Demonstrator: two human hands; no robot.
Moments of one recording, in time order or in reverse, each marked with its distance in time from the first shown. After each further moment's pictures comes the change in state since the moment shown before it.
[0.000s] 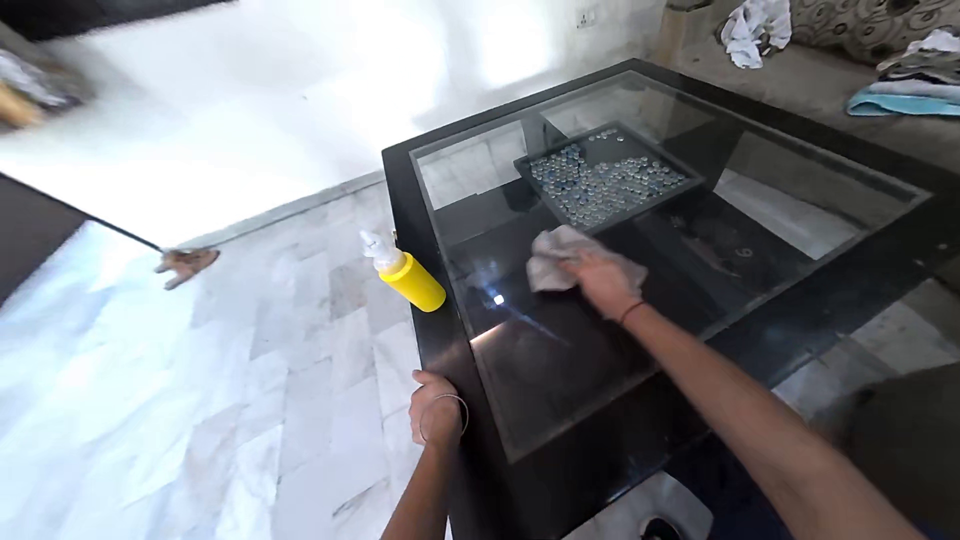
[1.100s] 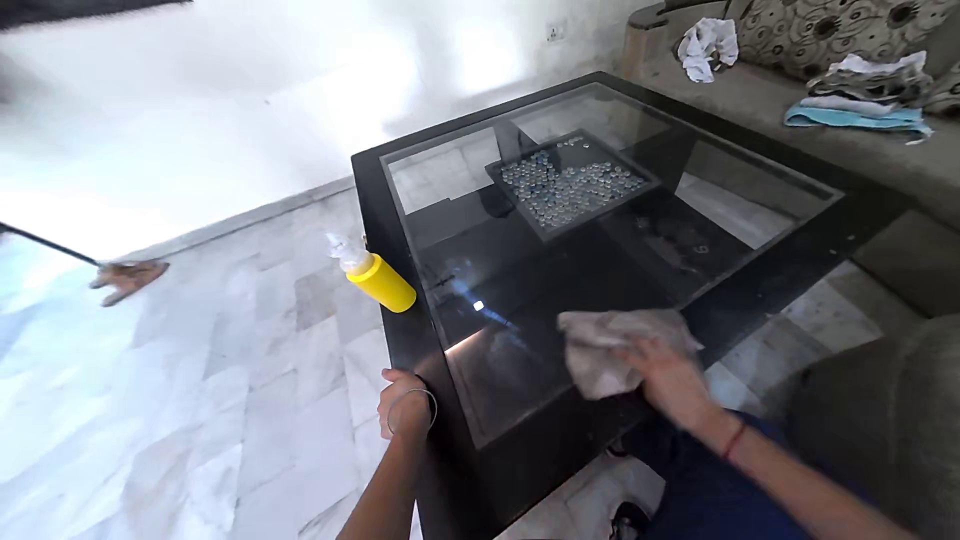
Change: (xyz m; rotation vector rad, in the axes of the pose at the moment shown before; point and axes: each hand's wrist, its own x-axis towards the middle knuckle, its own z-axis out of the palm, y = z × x) left_hand -0.004 -0.004 -0.002 0.027 0.000 0.094; right_hand -0.212 0.033 -0.009 -0.078 -0.022 0.121
